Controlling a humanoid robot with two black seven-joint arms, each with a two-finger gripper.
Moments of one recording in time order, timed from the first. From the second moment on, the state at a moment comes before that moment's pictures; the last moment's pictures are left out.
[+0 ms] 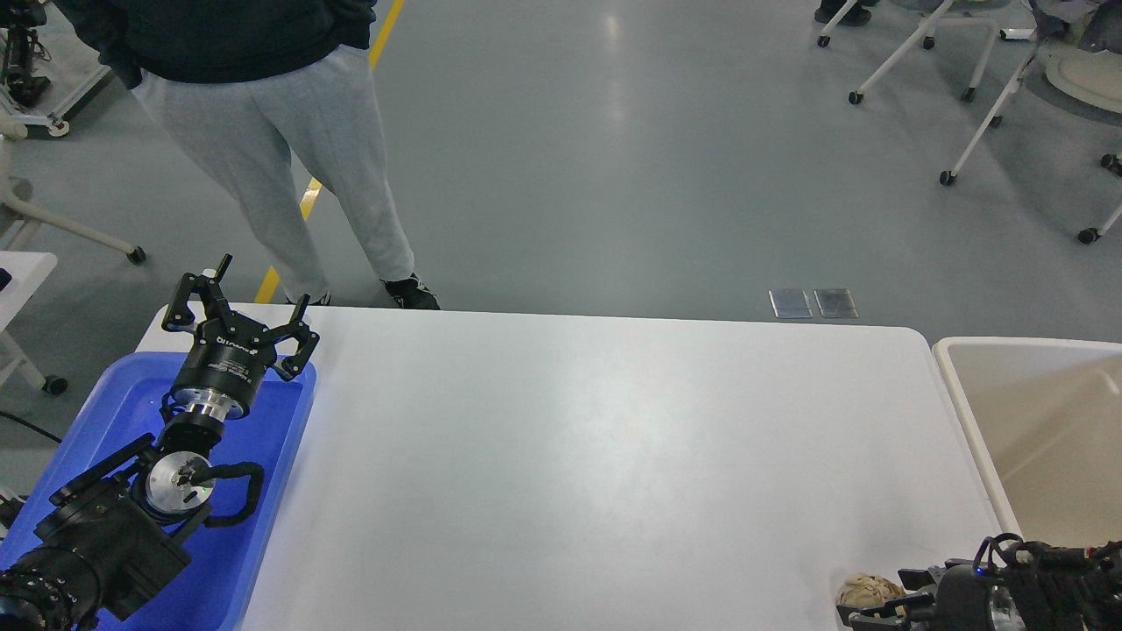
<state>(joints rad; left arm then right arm) -0.58 0.35 -0.74 -0.46 -0.16 -0.63 -0.52 0.33 -0.94 0.39 1.51 -1.92 0.21 0.07</state>
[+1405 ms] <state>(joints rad) -0.58 0.35 -0.74 -0.46 -0.16 -0.63 -0.52 0.34 -0.86 0.33 1.40 -1.97 0.11 0.09</state>
